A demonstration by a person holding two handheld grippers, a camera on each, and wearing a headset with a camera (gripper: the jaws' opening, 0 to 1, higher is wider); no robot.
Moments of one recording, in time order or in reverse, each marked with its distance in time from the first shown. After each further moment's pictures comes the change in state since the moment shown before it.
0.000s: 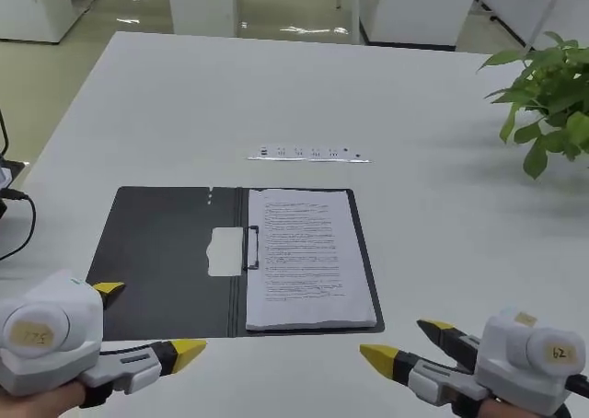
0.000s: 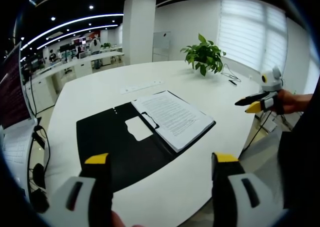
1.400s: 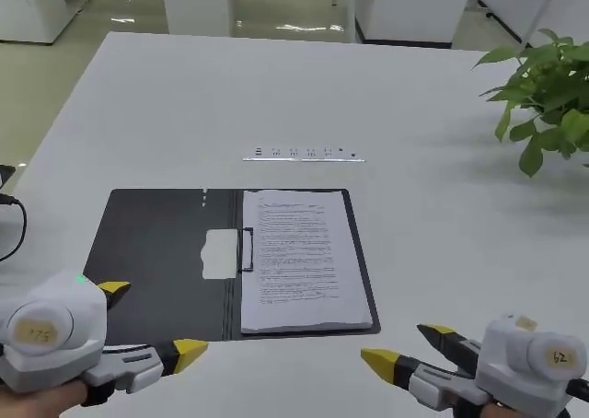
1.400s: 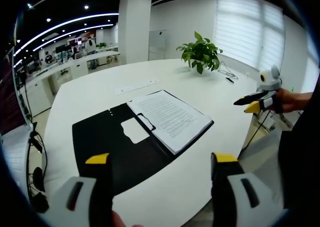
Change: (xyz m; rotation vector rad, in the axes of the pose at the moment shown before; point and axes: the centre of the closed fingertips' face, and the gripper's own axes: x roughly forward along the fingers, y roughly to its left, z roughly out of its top) left arm 0.011 -0.006 0.005 0.024 0.017 -0.025; right arm -0.003 -0.008 -0.004 0.015 0.005 -0.008
